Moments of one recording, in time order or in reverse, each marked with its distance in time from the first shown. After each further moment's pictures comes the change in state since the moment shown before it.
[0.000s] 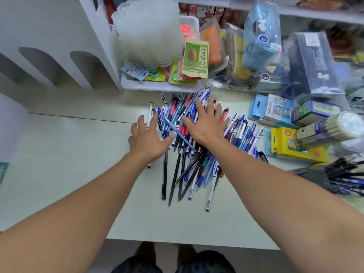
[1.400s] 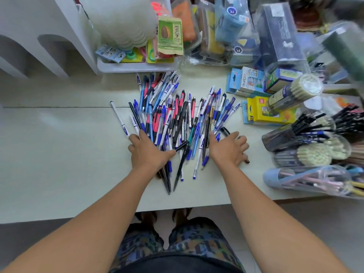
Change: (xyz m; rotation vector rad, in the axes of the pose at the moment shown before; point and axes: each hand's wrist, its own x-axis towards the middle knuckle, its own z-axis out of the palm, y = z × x) left_hand -0.089 0.004 0.038 -0.128 -0.047 -0.111; right_hand -0.132 0.085 0.016 0.083 0.146 0.707
